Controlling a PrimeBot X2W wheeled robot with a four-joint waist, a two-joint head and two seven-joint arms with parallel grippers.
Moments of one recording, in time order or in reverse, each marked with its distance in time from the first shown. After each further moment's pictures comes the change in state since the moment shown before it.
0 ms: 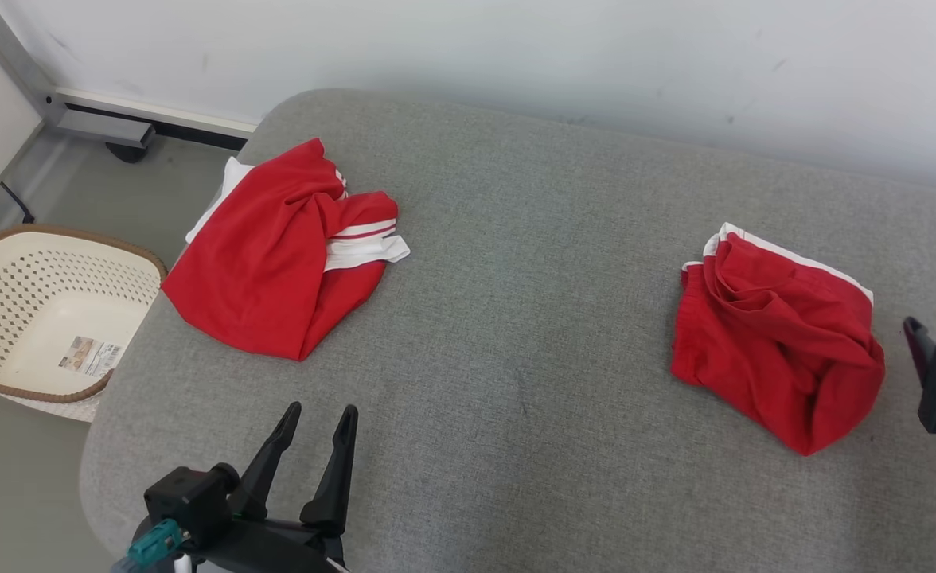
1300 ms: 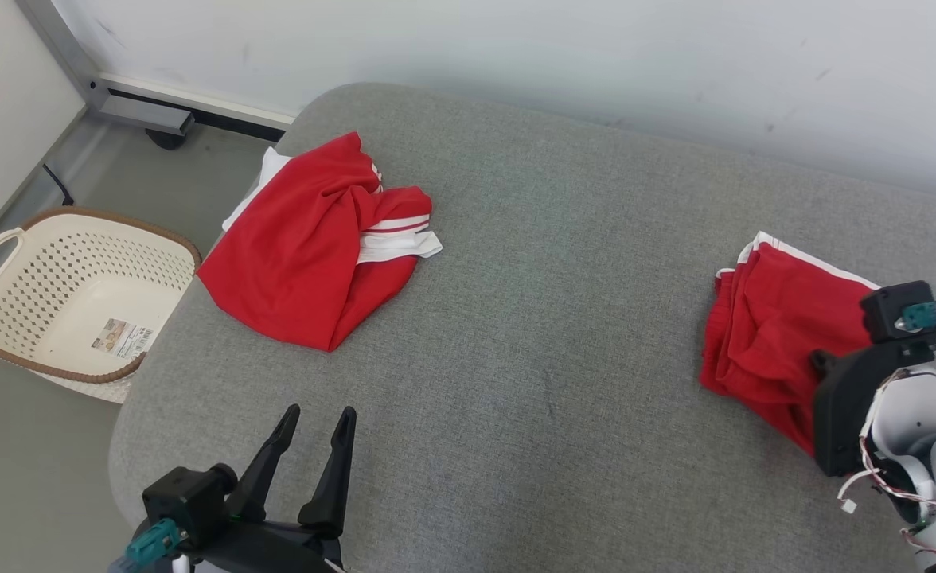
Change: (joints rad) left arm -0.005 0.013 -0.013 -0.001 -0.022 0.007 0.003; right arm 0.022 -0.053 0.291 0.131 0.062 0.001 -0.166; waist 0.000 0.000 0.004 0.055
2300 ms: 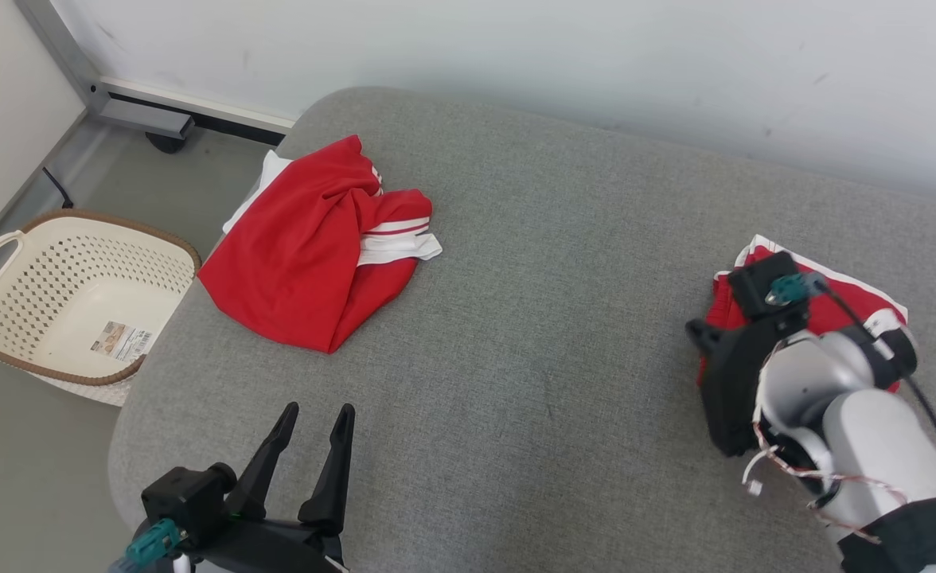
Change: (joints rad) left arm -0.005 -0.005 -0.002 0.007 -0.009 0.009 -0.015; right arm -0.112 0.054 0.250 -0.007 0.044 0.000 -0.002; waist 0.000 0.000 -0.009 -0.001
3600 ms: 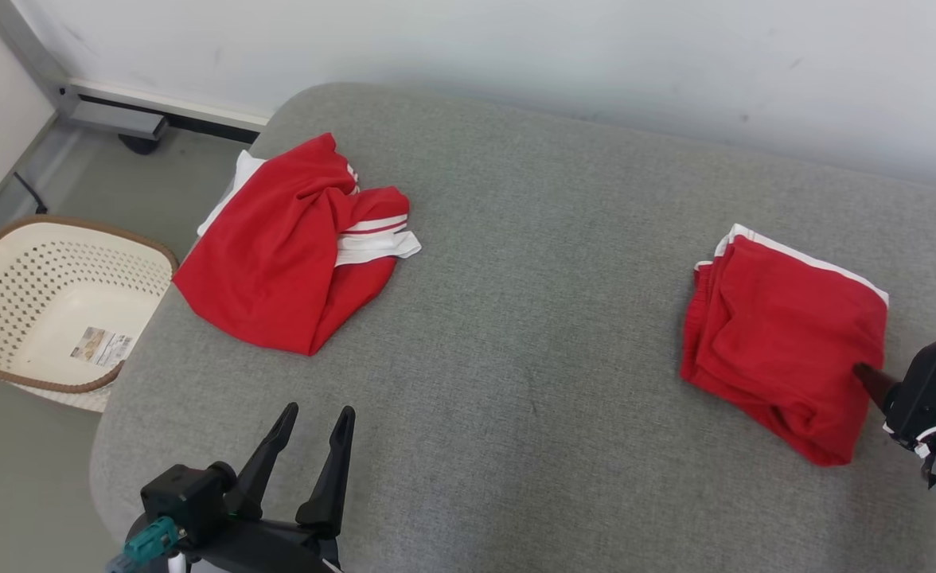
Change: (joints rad) left arm -0.005 0.033 -0.021 -0.023 0.000 0.007 0.016; right arm 0.022 0.141 -0.709 0.020 -0.047 0.000 0.313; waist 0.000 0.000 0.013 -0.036
